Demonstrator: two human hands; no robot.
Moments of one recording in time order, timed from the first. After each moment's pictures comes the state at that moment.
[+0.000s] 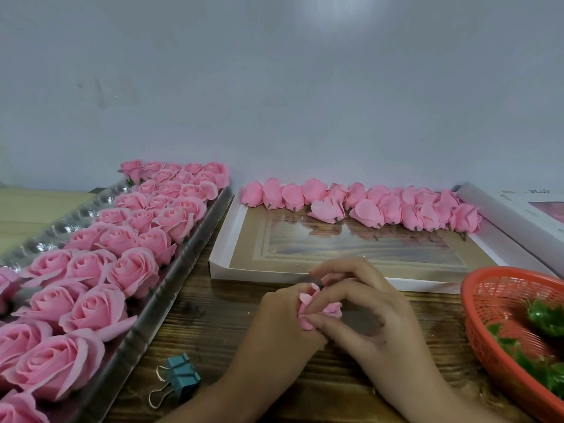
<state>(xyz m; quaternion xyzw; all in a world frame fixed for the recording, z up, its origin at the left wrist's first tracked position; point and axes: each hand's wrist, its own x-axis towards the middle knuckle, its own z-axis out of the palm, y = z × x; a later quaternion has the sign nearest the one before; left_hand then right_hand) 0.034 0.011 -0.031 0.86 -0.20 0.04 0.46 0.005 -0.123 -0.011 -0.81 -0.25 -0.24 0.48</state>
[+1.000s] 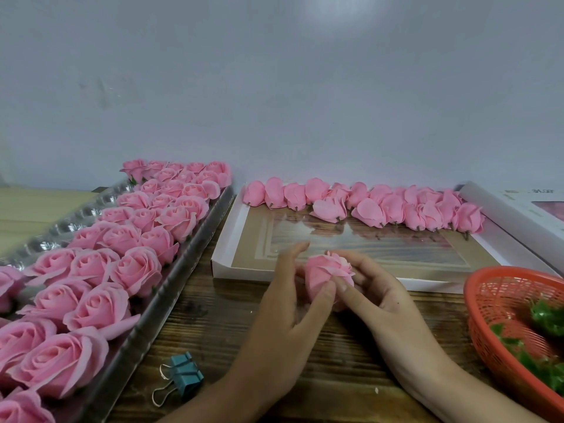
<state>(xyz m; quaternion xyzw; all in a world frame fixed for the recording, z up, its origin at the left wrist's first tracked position) 0.021 0.016 -0.016 0.73 -0.24 0.06 0.63 0.016 -0.128 -0.013 -0.63 -0.09 -0.04 0.77</state>
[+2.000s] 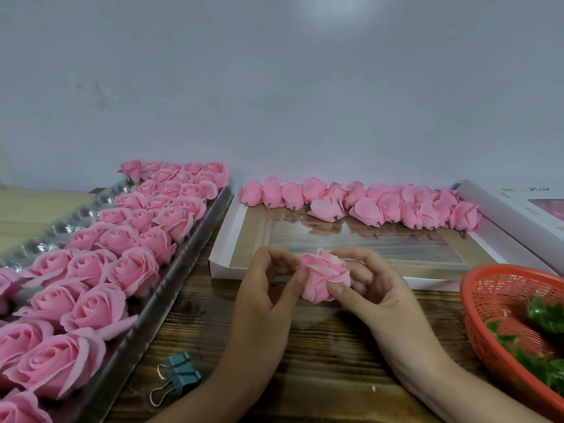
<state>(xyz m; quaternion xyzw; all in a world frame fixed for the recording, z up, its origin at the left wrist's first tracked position) 0.029 0.020 -0.014 0.70 -0.14 0.11 0.69 0.020 -0.131 -0.014 -0.61 -0.09 -0.06 0.78</state>
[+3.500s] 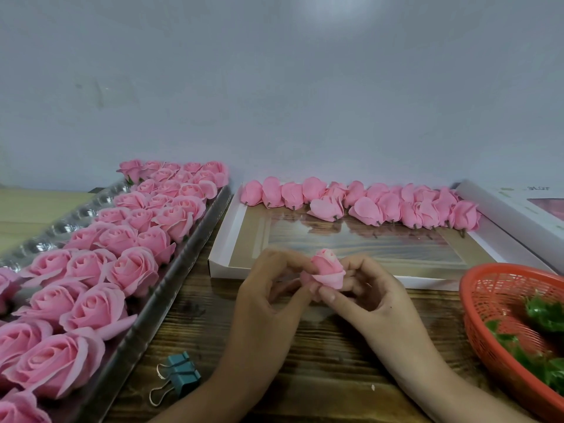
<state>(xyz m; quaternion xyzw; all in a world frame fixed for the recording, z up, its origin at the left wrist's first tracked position) 0.030 0.022 -0.018 0.69 -0.23 0.15 0.67 0.016 -0.125 -0.014 -0.65 -0.11 -0.08 0.75</state>
